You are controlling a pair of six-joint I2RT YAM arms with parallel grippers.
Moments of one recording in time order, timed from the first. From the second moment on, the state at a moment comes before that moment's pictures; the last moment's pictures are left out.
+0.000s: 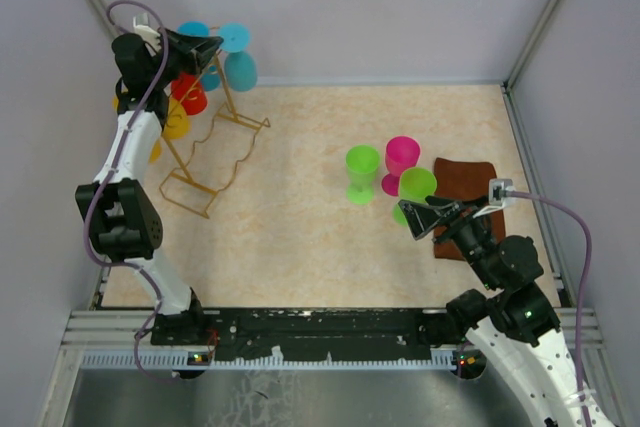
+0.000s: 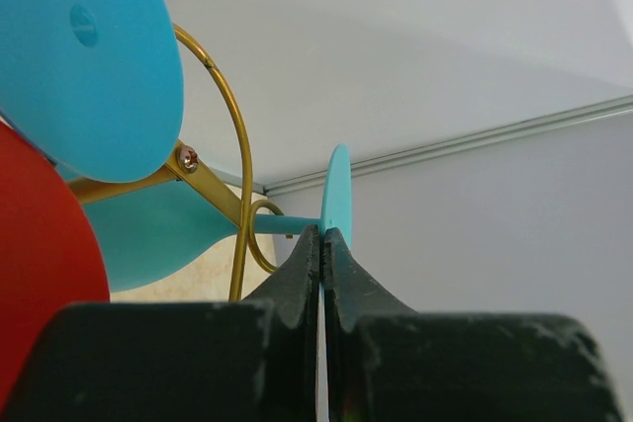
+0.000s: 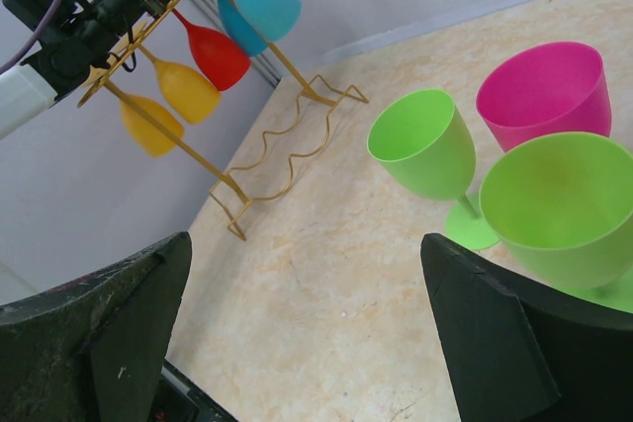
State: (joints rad) left arm 0.08 1.80 1.64 0.24 0.60 -1.24; right arm 0.48 0.17 0.54 -0.29 -0.02 0.64
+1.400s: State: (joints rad) left arm 0.03 1.83 1.70 0.14 0.63 -1.17; right arm 0.48 0.17 0.54 -0.31 -0.01 0.64
